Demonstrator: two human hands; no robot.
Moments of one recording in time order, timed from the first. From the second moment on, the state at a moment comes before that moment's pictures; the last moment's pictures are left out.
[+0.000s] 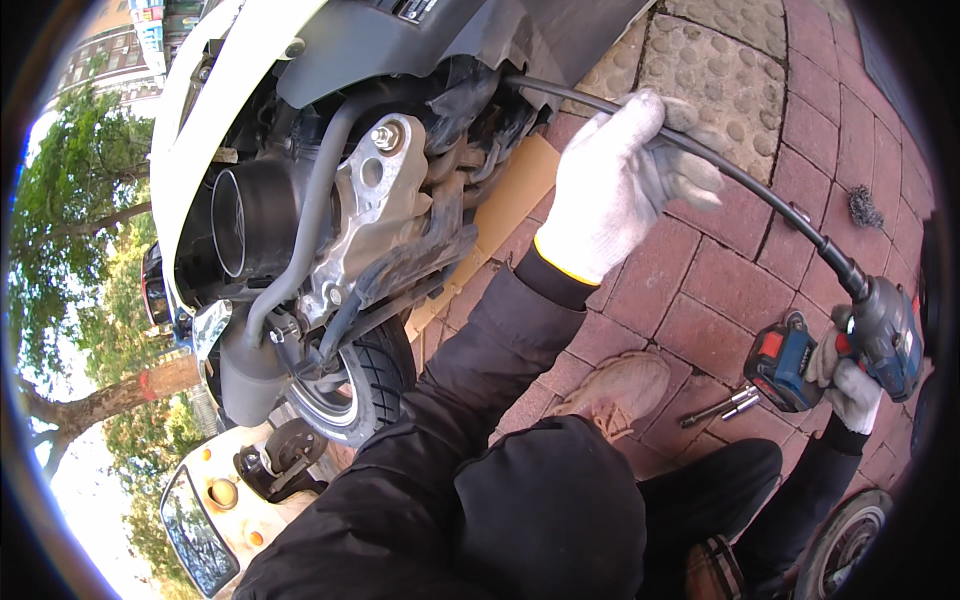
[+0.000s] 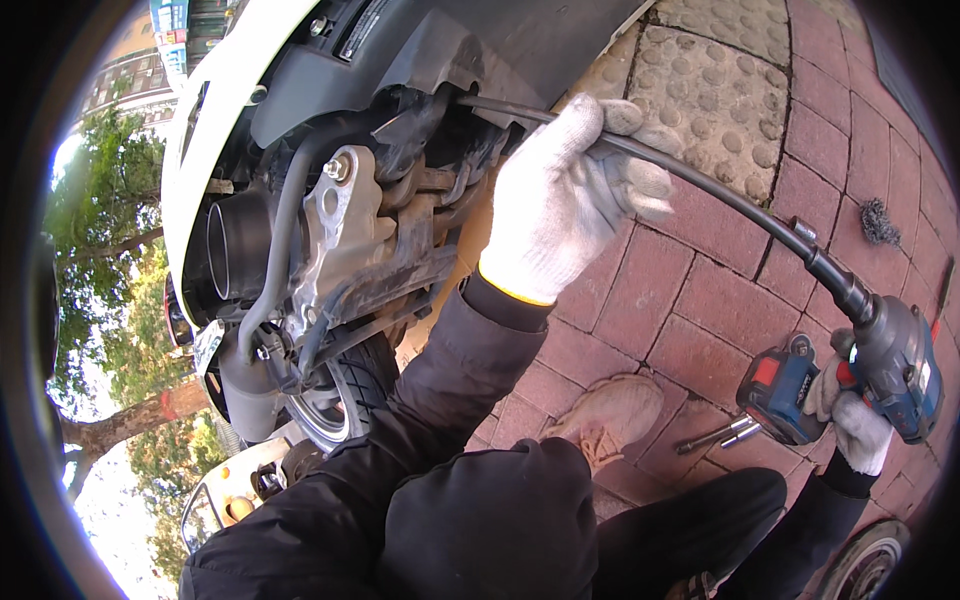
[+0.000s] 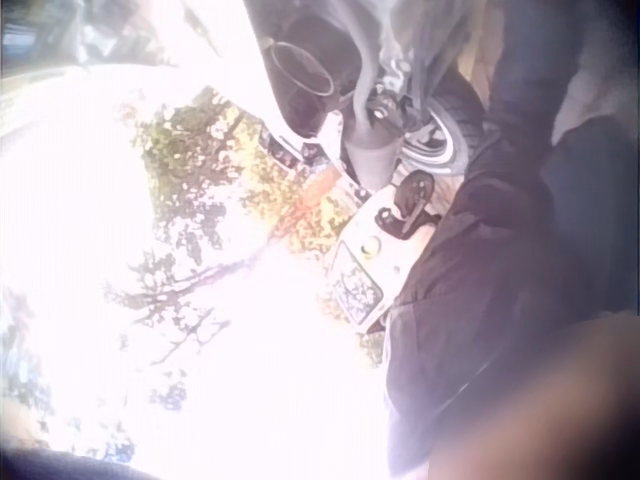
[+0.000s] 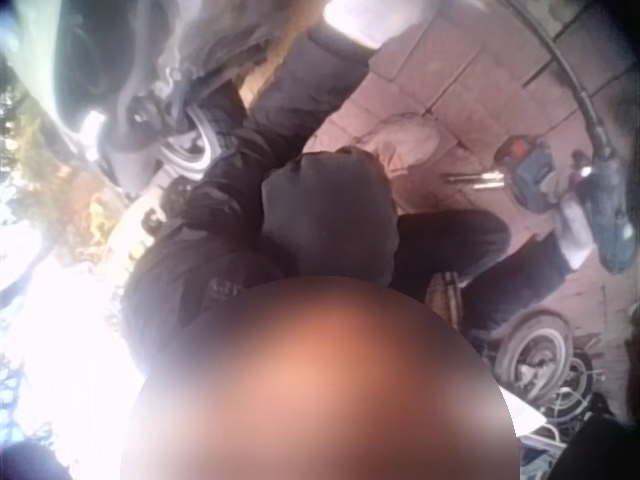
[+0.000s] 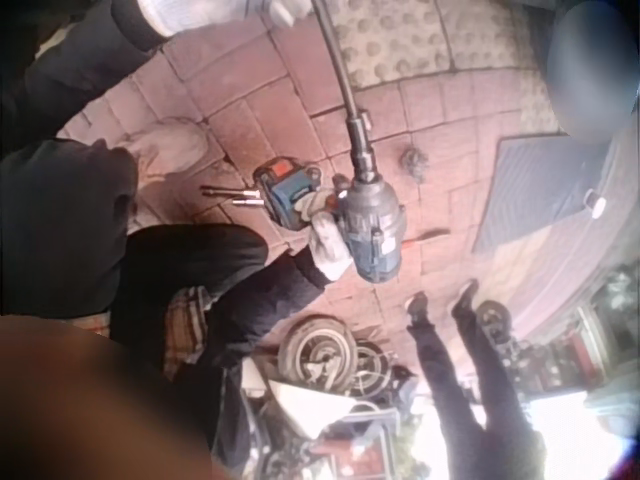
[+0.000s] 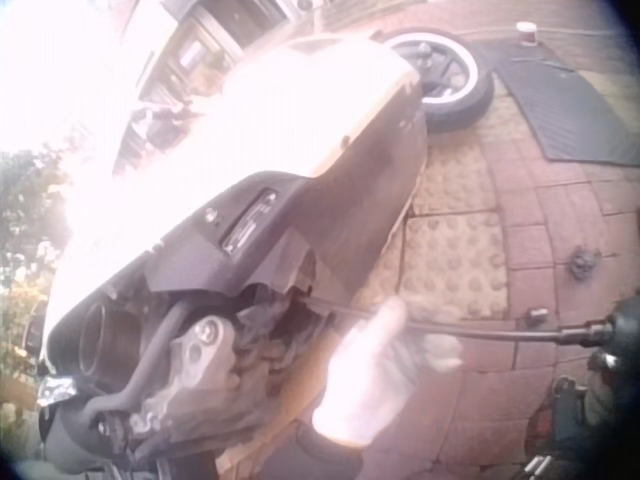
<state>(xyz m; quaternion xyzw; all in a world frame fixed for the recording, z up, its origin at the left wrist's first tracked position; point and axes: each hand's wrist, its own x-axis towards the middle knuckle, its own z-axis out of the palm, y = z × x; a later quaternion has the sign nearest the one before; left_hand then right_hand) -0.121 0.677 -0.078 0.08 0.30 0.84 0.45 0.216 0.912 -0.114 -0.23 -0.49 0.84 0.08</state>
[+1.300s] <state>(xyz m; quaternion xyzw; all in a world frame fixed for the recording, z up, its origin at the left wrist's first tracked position) -0.124 0.686 -0.072 0.04 0.37 0.86 0.36 0.199 0.908 -0.073 -0.29 -0.35 0.89 0.07</state>
